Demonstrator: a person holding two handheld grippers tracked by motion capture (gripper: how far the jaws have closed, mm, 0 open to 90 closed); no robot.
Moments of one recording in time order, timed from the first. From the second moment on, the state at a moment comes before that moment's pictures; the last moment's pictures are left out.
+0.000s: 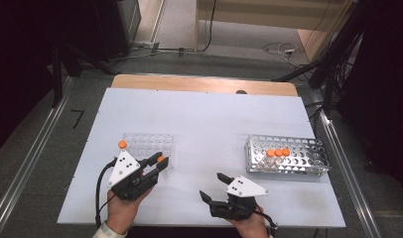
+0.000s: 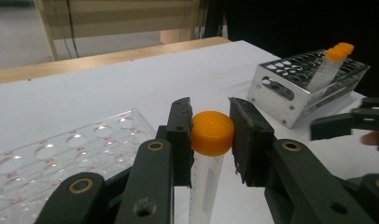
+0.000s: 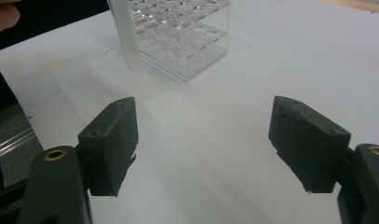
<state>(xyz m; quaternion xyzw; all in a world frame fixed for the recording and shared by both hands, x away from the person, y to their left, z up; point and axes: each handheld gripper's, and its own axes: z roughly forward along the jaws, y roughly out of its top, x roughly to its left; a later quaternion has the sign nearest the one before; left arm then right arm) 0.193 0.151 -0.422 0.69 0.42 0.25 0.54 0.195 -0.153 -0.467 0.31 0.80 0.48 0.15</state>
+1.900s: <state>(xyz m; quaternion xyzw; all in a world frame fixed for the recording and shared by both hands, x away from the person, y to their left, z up) 0.229 0.215 -0.435 0.66 0.49 0.32 0.48 0.185 -0.187 -0.468 0.34 0.79 0.48 0.17</state>
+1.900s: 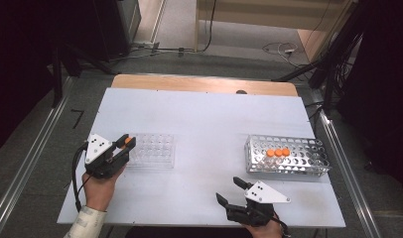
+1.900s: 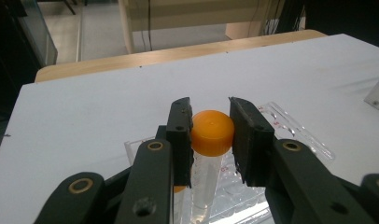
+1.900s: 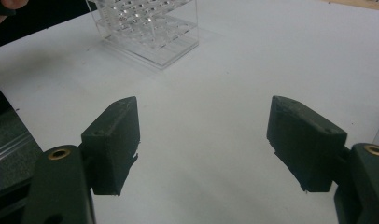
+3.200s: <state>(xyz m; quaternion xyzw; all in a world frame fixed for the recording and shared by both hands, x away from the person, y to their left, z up) 0.175 0.176 -0.454 0.68 0.45 0.30 0.50 0.188 -0.231 -0.464 0.38 0.76 0.48 0.20</state>
